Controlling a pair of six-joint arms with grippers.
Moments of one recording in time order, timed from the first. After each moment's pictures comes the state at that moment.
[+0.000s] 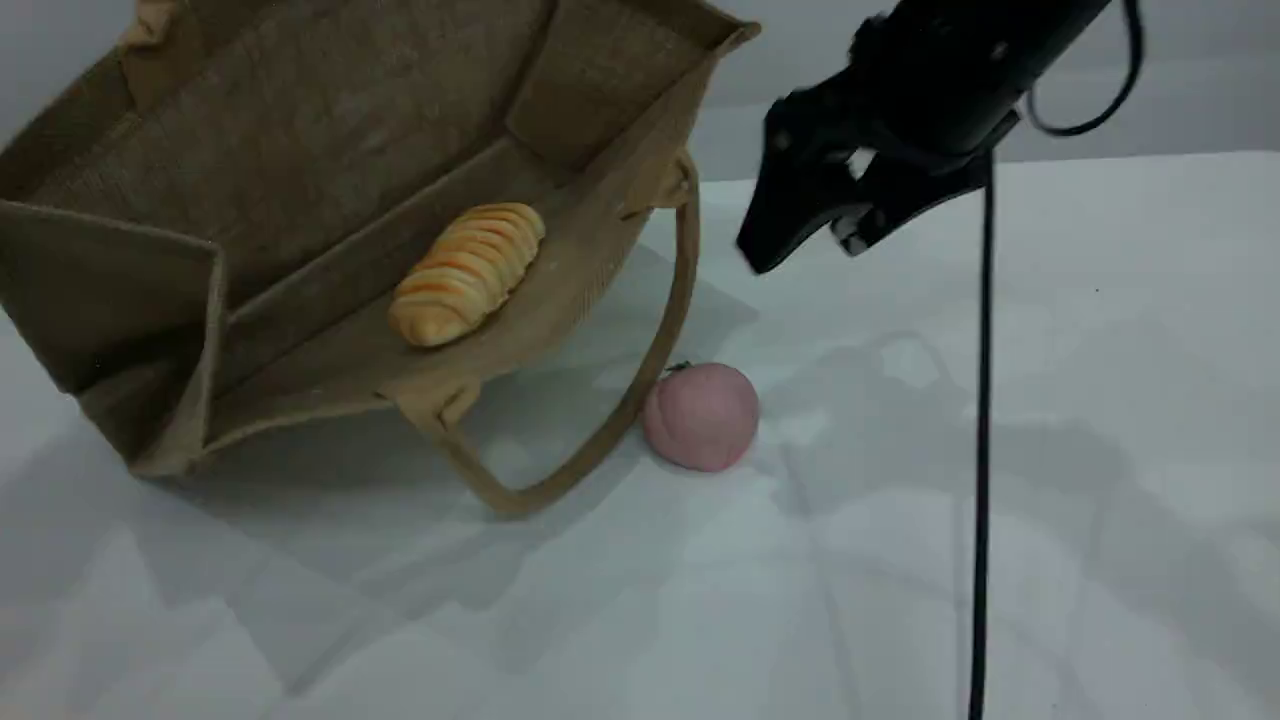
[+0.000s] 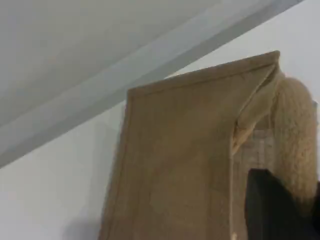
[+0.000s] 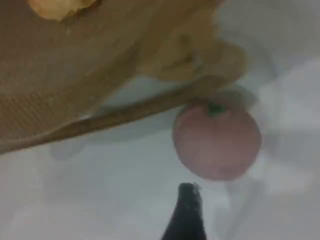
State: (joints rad) left arm -0.04 1.83 -2.08 -0.50 1.22 0.54; right arm 0.29 2.00 -1.31 0.67 0.64 -0.68
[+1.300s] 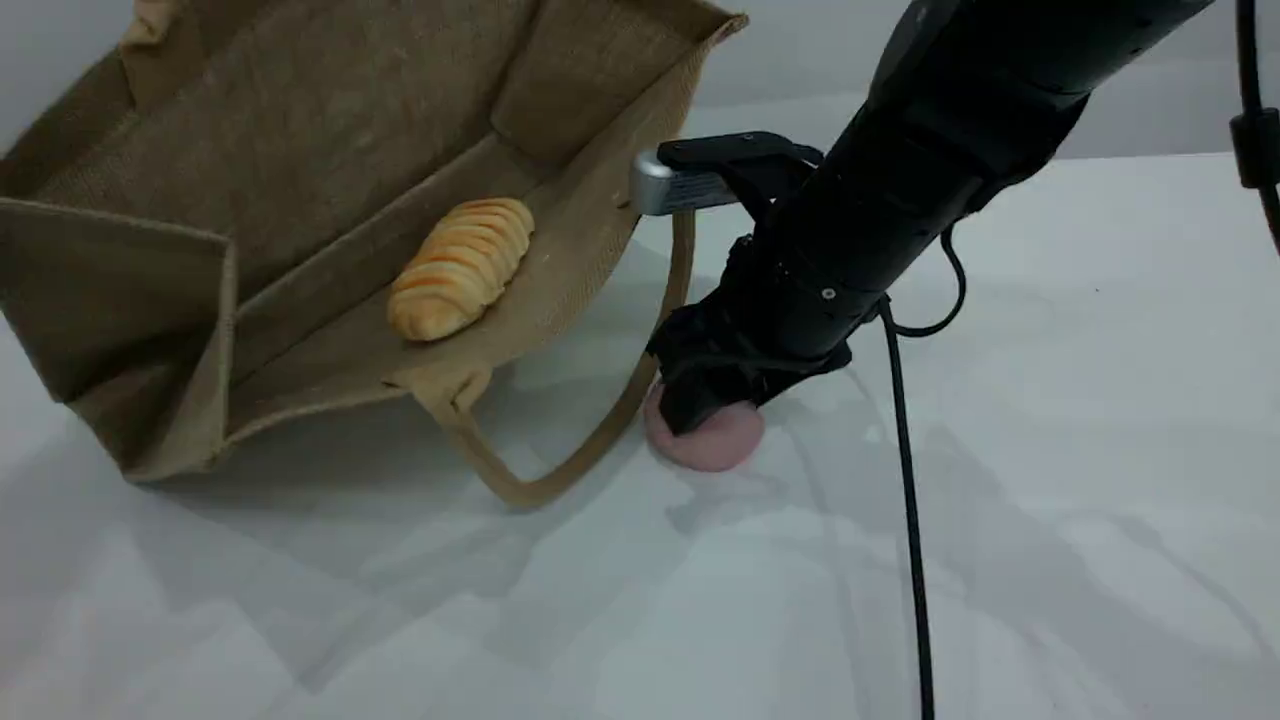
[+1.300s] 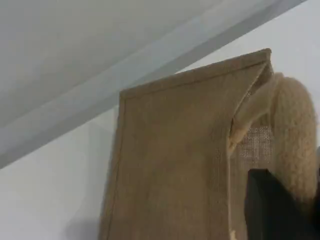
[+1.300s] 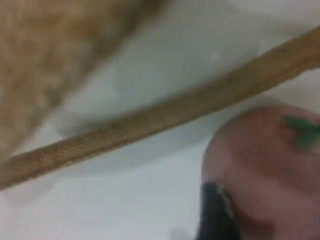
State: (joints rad) left arm -0.04 1.83 -2.08 -0.50 1.22 0.54; right arm 0.43 2.24 -1.32 0.81 0.37 -0.75
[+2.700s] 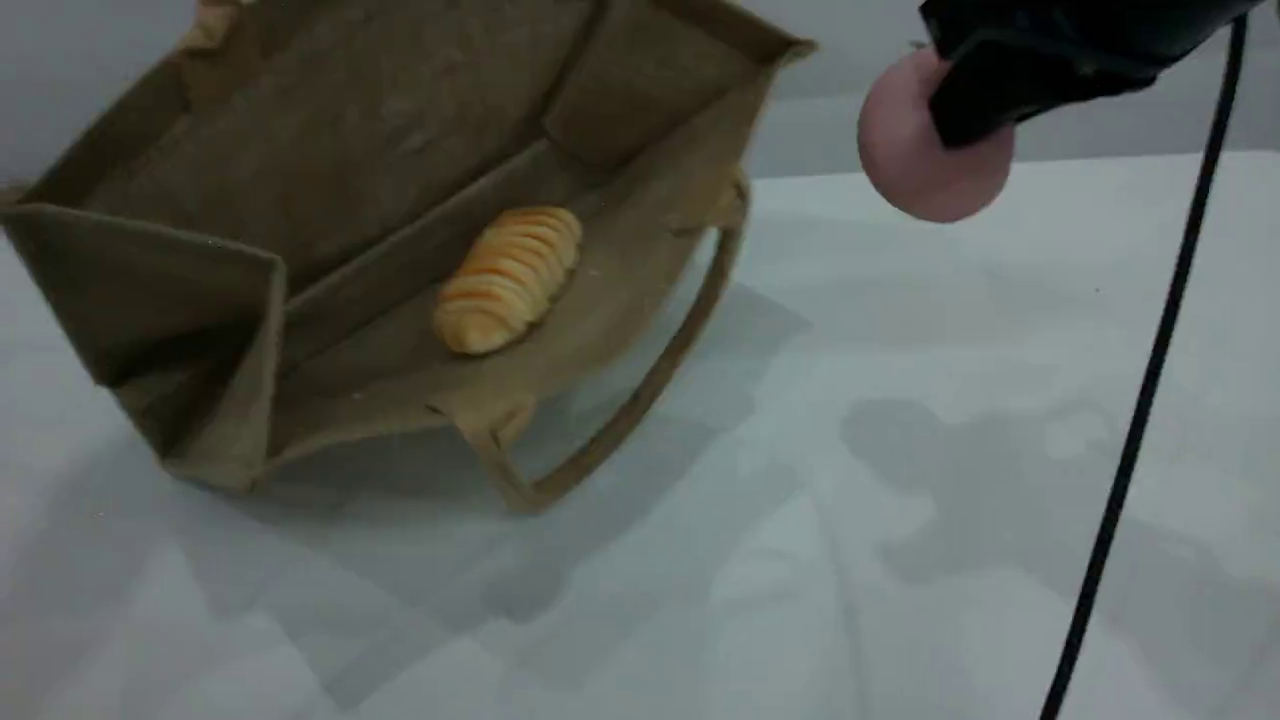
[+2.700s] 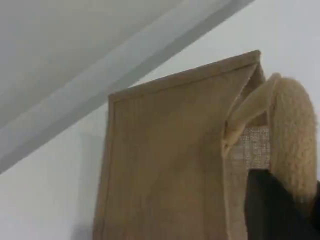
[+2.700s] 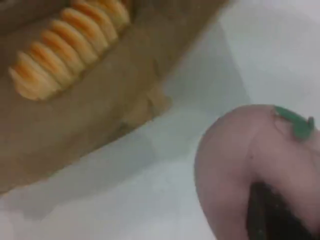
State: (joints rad) left arm -0.14 1.83 -2.08 -0.51 1.22 0.57; right arm 0.30 1.56 -0.90 0.56 0.29 -0.51
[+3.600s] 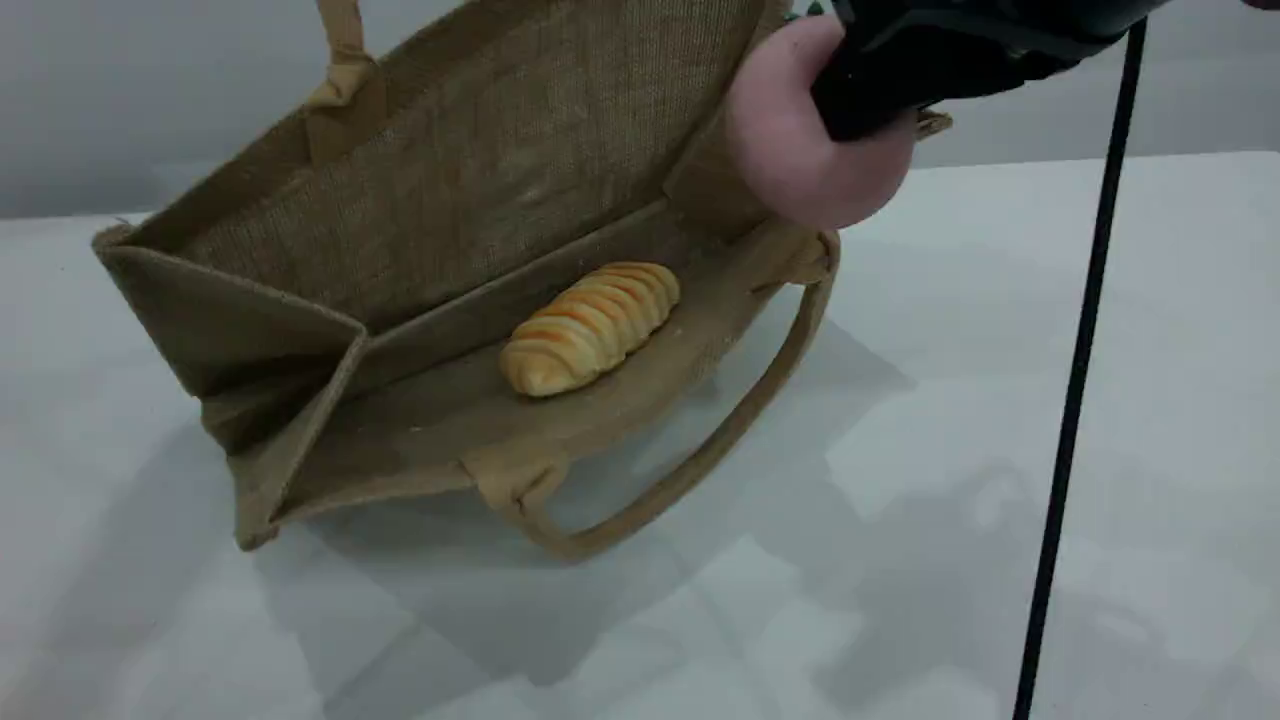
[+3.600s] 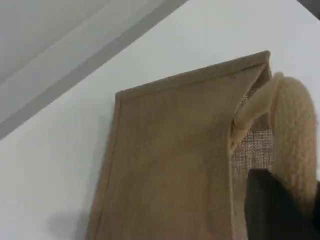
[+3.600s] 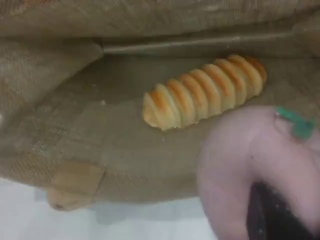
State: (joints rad) left arm -0.21 1.90 -2.08 -0.56 1.22 0.57; right arm 0.47 1.46 -0.86 0.61 0.30 -0.56
